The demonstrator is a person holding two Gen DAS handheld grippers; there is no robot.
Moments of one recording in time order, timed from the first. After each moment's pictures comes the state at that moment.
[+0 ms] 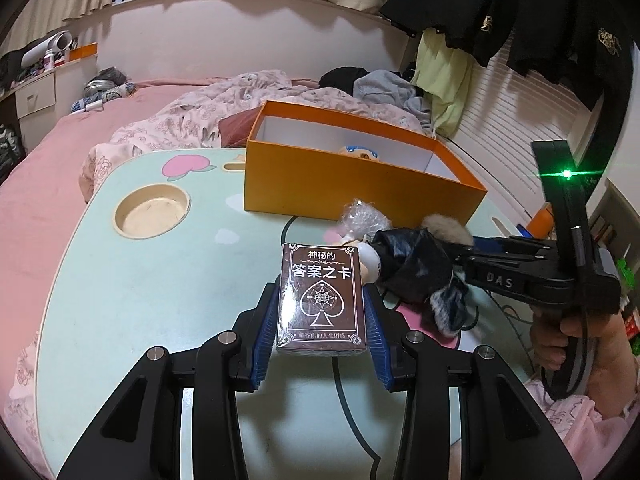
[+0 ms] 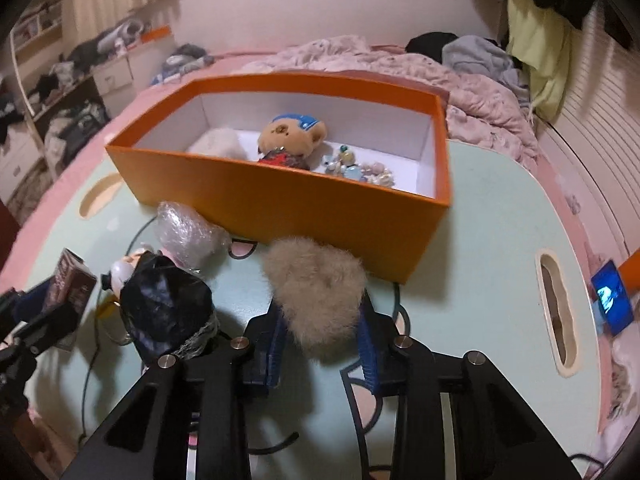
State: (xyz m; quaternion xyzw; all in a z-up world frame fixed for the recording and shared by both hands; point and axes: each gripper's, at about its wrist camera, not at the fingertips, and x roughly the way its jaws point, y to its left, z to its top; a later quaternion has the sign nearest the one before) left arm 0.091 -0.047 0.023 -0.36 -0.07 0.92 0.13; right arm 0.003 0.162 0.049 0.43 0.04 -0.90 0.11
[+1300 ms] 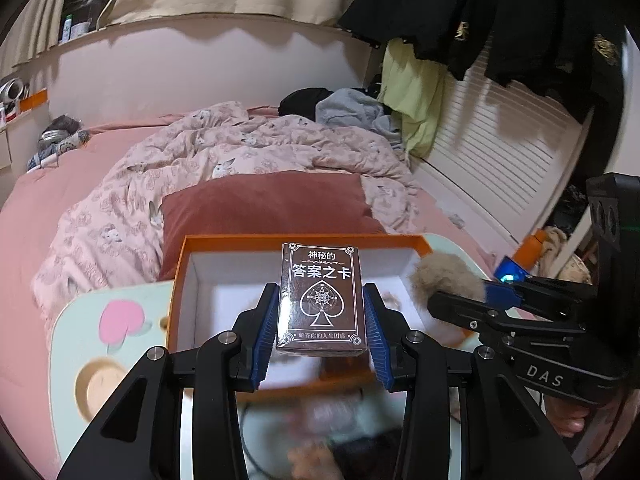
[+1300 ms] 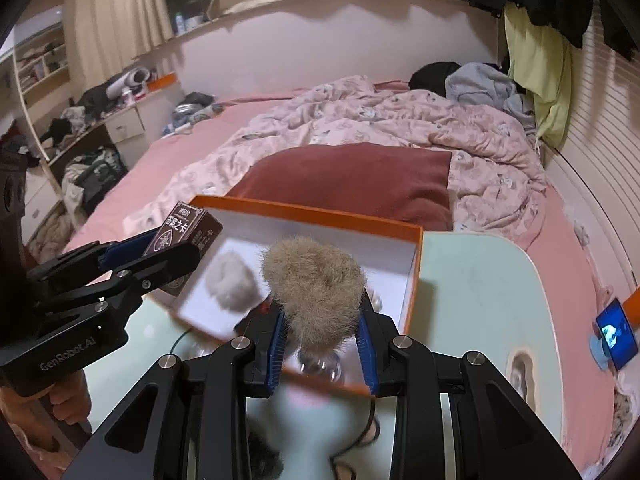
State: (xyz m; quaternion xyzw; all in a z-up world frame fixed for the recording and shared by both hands) left arm -0.049 0.002 0.092 -0.34 -0.04 0.92 0.19; right arm -0.053 0.169 0.126 0.39 0.00 -0.91 0.14
